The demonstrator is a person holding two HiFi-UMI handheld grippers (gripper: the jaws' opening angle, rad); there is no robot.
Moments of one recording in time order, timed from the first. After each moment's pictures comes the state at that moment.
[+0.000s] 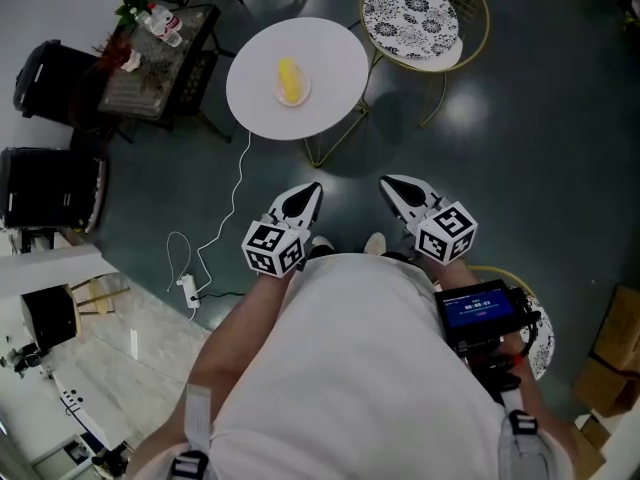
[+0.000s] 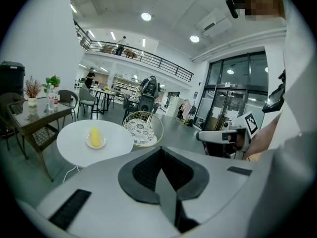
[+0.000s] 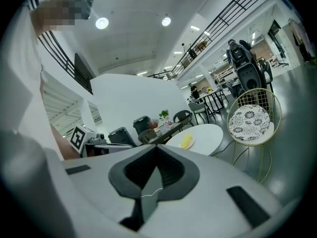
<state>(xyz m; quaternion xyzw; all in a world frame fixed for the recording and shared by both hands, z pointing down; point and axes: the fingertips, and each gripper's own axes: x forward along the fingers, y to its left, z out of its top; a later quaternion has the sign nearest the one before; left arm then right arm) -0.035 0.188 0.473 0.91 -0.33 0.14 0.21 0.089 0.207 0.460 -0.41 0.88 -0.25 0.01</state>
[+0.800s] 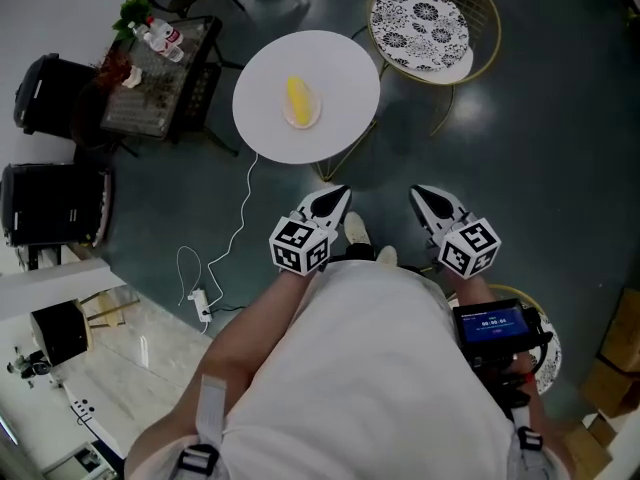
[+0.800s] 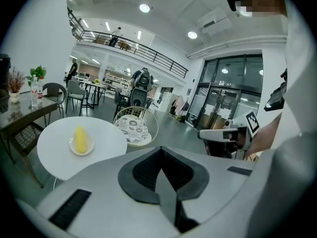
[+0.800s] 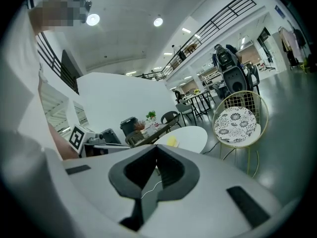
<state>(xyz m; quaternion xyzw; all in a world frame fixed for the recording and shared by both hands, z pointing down) 0.003 0.129 0.489 0.92 -0.27 0.16 0.22 0.127 0.163 0.469 -0.47 0.84 -0.26 0.01</state>
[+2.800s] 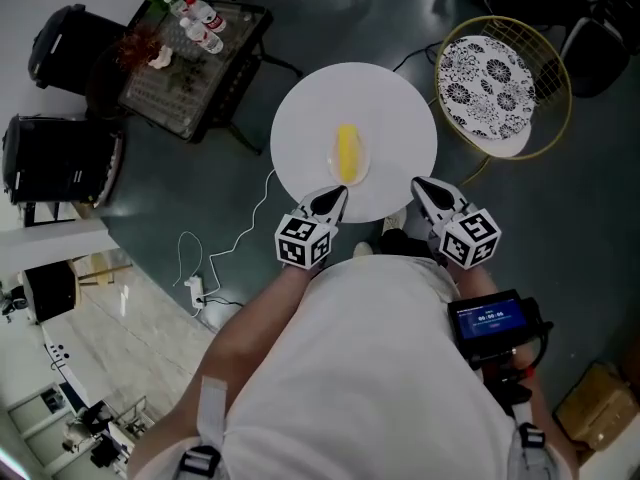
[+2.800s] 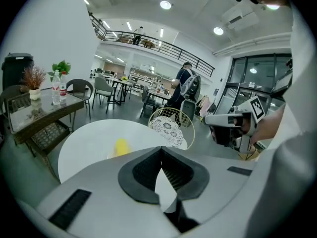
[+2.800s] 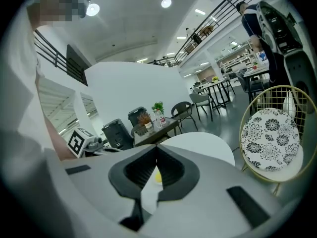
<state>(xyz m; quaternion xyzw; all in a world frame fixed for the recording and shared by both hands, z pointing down) -0.085 -0.091 0.530 0.86 -0.39 0.18 0.27 0.059 -0.101 0.480 -0.38 0.88 -0.27 -0.05</state>
